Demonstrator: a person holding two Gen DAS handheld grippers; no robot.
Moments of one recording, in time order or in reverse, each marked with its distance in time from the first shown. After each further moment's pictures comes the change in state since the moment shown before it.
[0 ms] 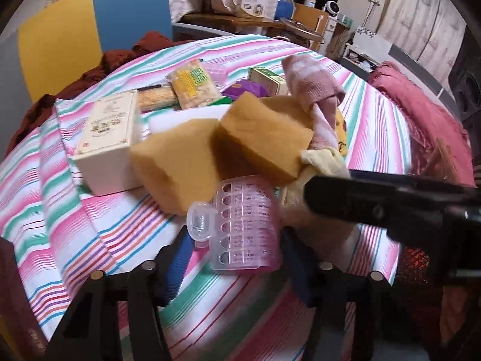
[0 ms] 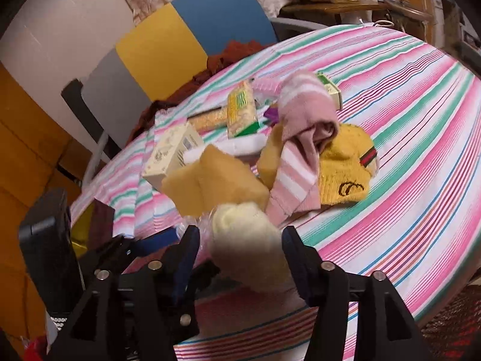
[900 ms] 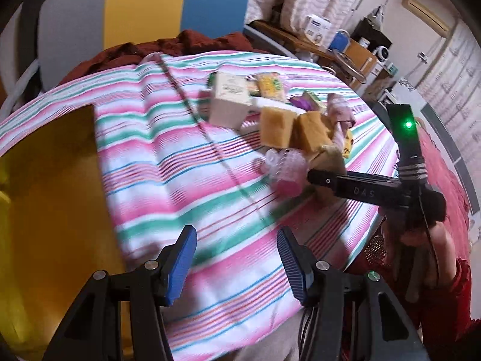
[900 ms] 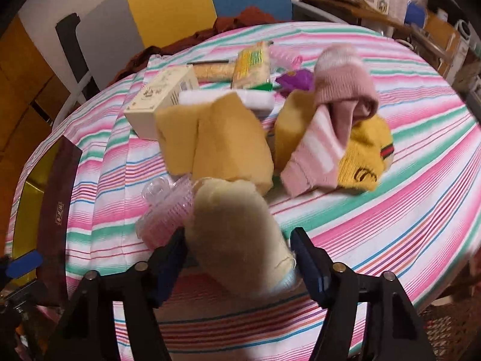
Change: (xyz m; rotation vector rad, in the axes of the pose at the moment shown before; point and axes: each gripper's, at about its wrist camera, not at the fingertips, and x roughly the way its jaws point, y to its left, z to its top) left arm -0.124 0.051 -0.078 -0.308 -0.030 0.026; right arm 0.027 0.024 -0.020 -0.211 0.141 -0.175
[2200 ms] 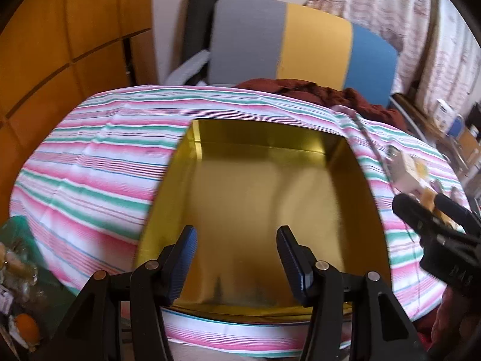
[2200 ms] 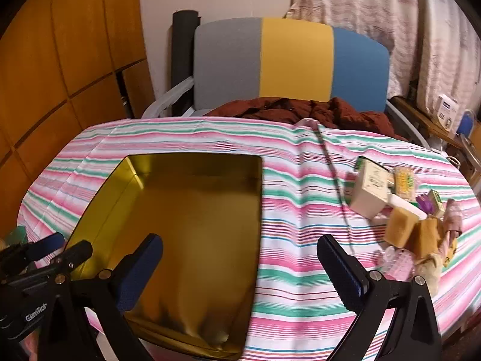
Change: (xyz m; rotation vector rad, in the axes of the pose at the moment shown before) left arm -0.131 0.166 -0.088 -0.408 -0.213 0.494; right arm -0.065 0.284 -0.037 -0.363 -0.288 0.082
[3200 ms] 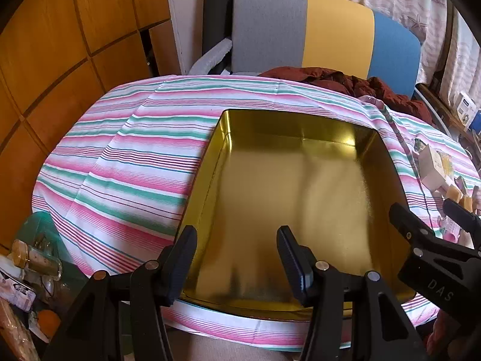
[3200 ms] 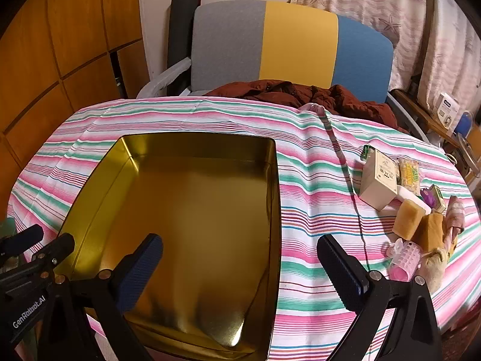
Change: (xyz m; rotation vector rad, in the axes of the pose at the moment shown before) left arm 0.002 0.022 0.008 -0.025 0.065 0.146; right arm 0.026 0.031 0.001 -0.030 0.094 -0.047
